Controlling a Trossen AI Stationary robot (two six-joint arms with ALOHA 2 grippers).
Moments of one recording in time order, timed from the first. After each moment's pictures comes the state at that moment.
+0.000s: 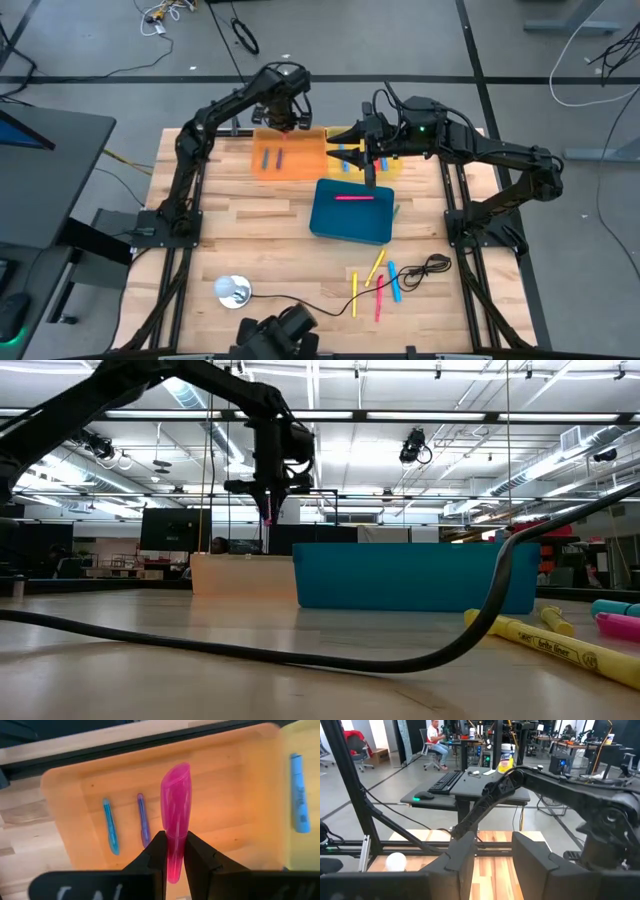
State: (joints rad) left arm 0.71 2.17 2.13 -1.37 -0.04 -0.67; right arm -0.15 1.39 1.55 -0.30 -0.15 -0.06
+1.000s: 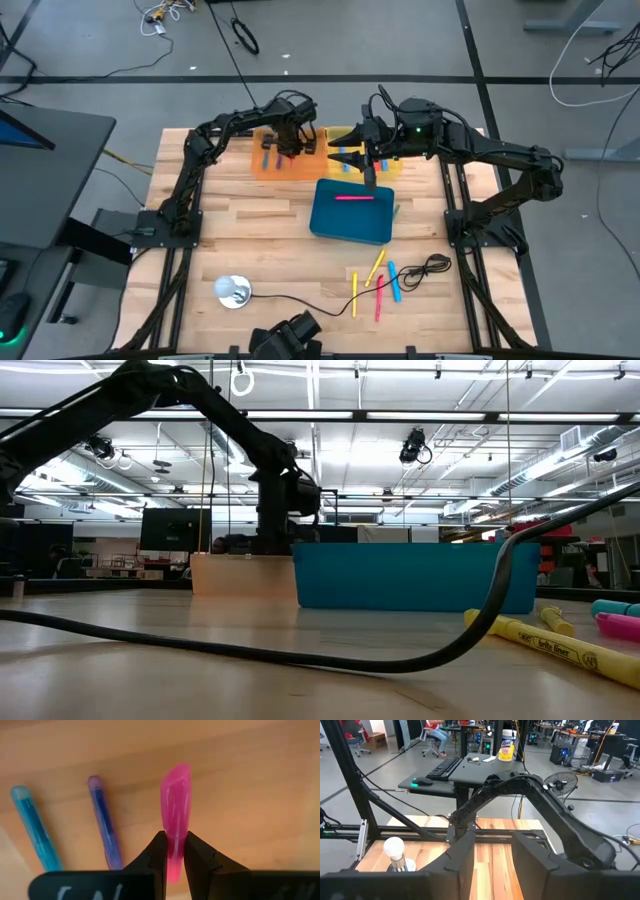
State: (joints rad) left arm 0.67 2.26 1.81 -1.06 0.05 -0.72; right arm -0.15 1.39 1.55 -0.36 -0.15 -0.10
